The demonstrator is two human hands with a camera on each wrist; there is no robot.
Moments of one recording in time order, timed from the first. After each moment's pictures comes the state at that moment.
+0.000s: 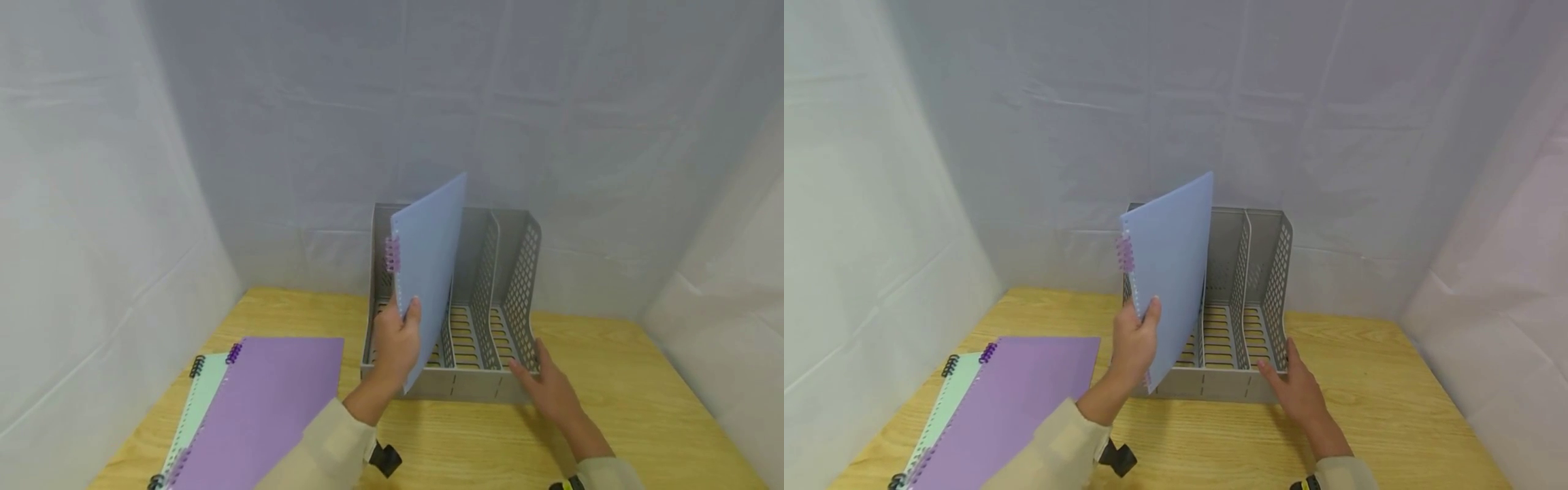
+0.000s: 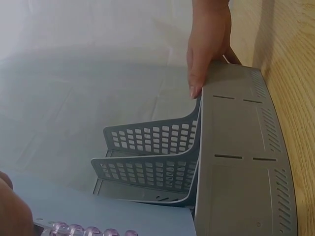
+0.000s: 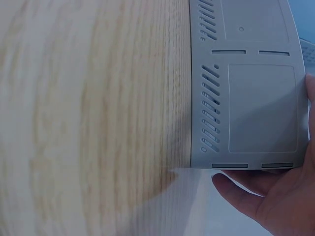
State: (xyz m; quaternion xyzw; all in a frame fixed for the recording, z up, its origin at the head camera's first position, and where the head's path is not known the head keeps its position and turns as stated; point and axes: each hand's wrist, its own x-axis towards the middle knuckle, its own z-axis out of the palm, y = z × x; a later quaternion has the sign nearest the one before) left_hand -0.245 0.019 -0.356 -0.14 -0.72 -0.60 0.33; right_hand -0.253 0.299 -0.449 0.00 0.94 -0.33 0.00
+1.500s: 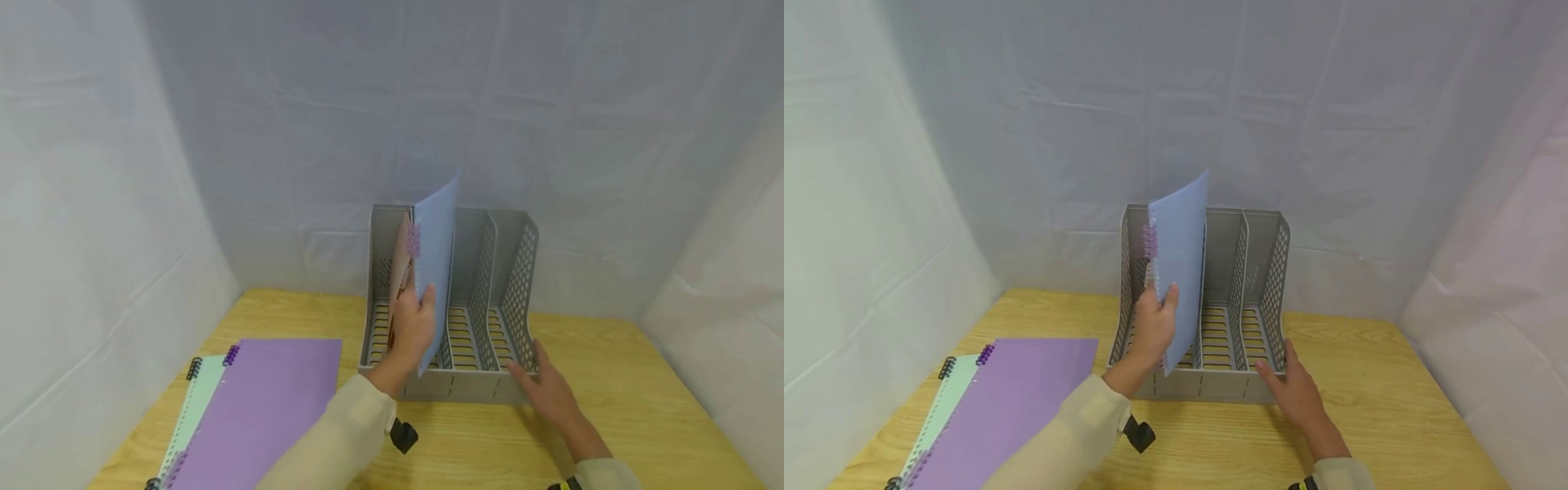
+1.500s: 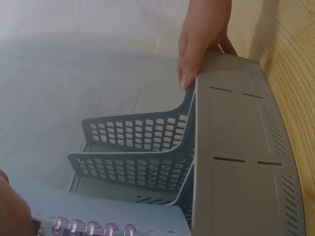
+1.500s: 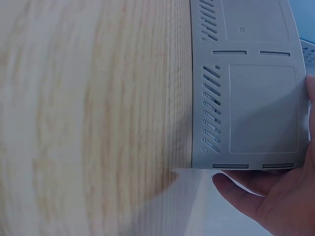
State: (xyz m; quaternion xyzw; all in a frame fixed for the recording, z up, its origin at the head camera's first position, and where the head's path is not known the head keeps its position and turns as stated) left_hand -0.283 0.041 -0.356 -0.15 -0.74 -0.57 0.32; right_hand -0.256 0.299 -0.452 0.00 0.94 -0.33 -0.02
